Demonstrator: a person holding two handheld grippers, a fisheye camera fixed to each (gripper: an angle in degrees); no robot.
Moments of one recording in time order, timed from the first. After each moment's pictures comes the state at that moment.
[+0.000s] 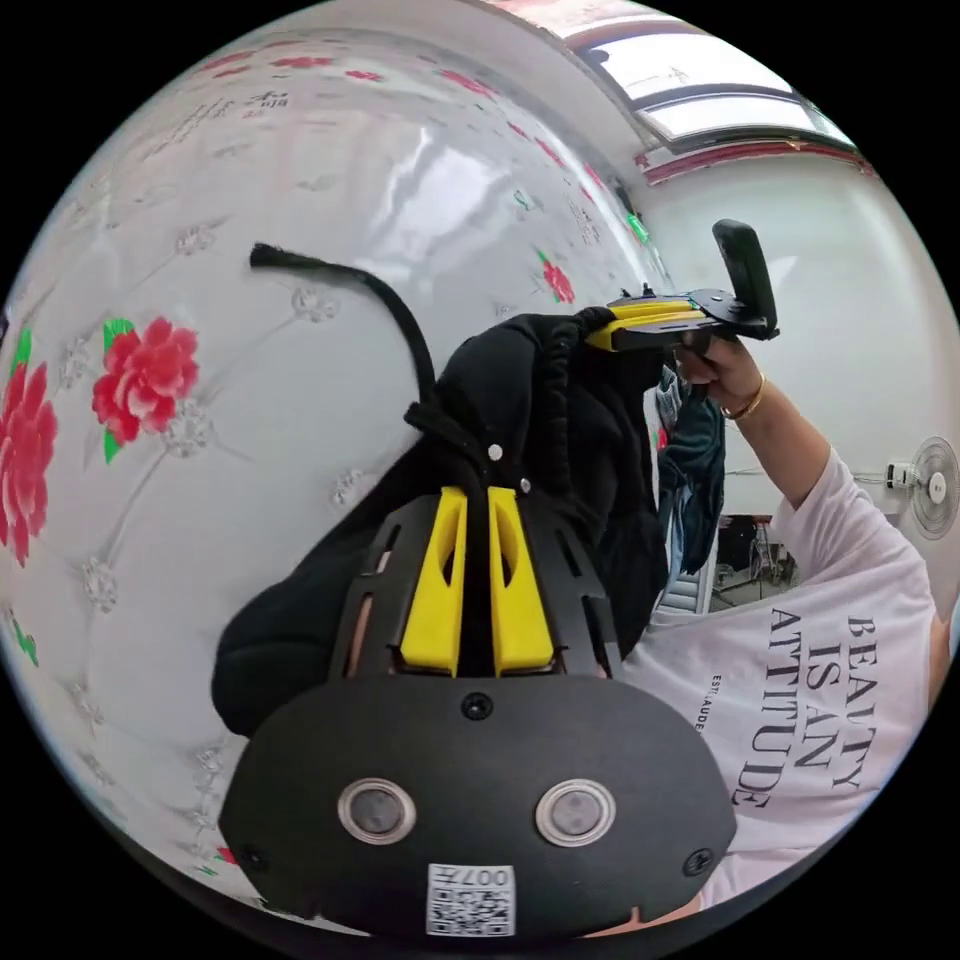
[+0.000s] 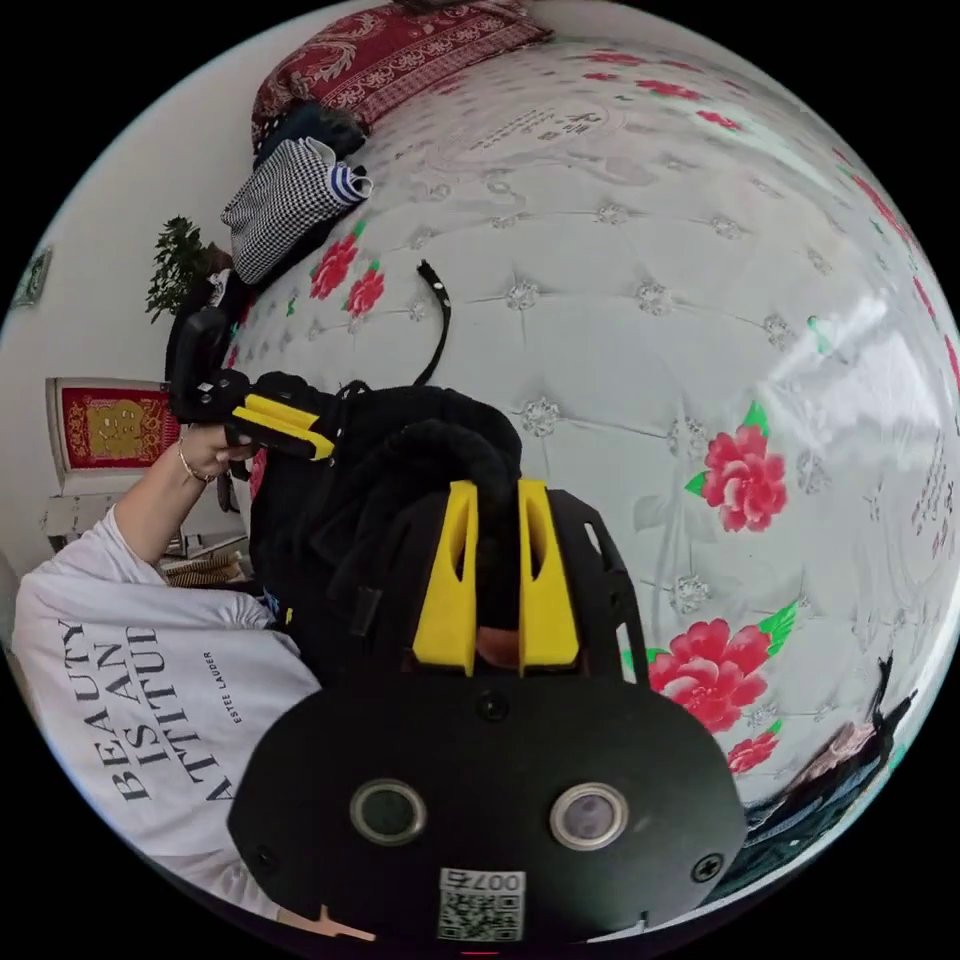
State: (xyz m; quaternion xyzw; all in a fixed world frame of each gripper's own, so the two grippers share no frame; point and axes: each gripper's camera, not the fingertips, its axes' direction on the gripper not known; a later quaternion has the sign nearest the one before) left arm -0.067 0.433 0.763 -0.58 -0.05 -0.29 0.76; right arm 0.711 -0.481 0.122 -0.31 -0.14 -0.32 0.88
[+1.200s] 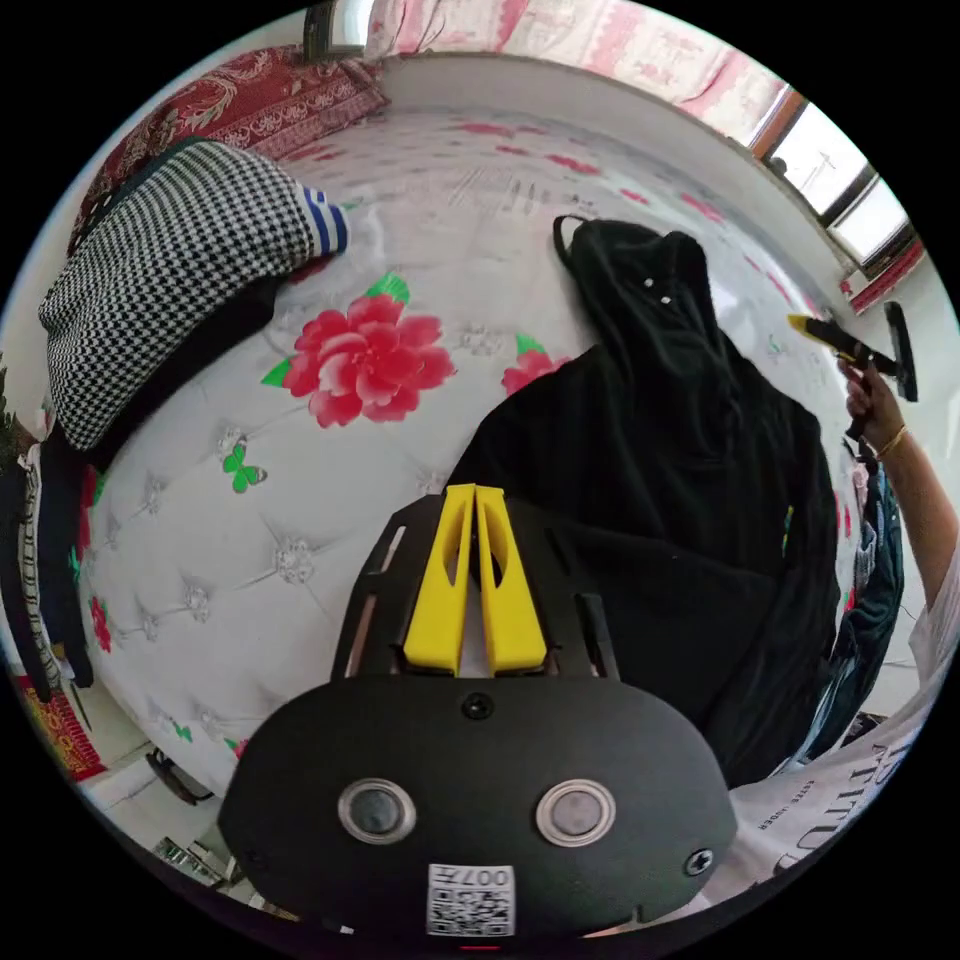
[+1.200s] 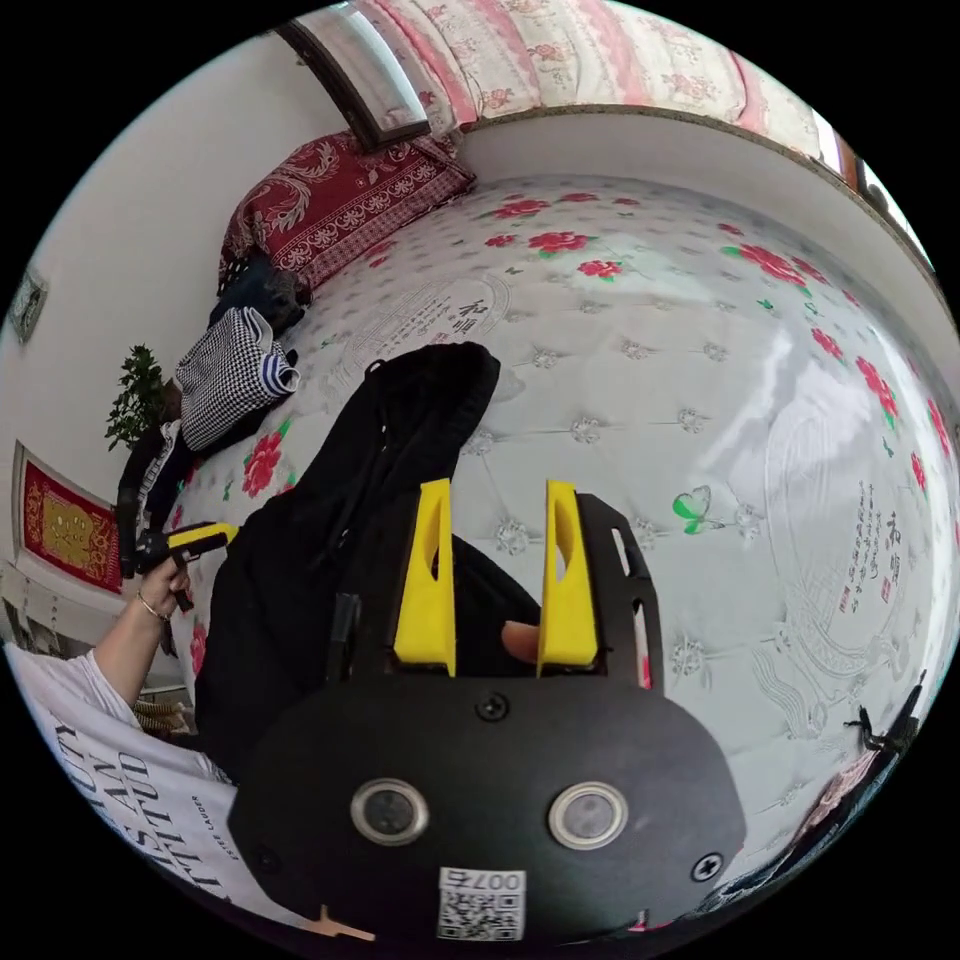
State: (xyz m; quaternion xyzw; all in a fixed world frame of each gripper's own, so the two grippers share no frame) left arm -0.077 0.451 0.691 -0.52 -0.43 -0.21 0.71; right arm 0.713 -0.547 0.176 -0.11 -0.13 -0.22 0.96
